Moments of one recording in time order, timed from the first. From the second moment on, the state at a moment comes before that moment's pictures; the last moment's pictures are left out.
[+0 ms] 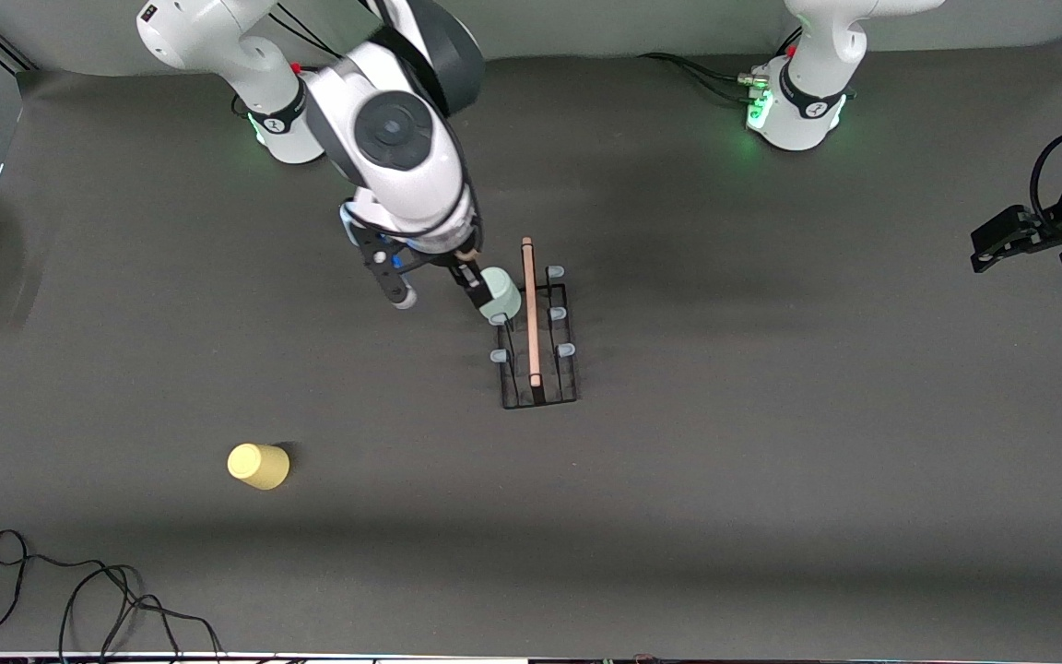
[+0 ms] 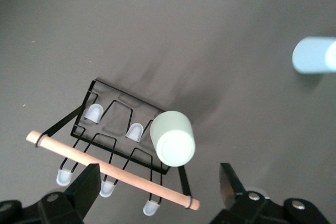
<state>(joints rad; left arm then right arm) 0.02 -0.06 -0.01 -1.70 0.05 1.66 0.02 0.85 0.33 -0.22 -1.51 0.12 1.73 1.59</state>
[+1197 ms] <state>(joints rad) 0.02 -0.05 -0.01 -1.70 0.05 1.66 0.02 0.54 0.51 -0.64 -1.52 0.32 1.96 -0.18</state>
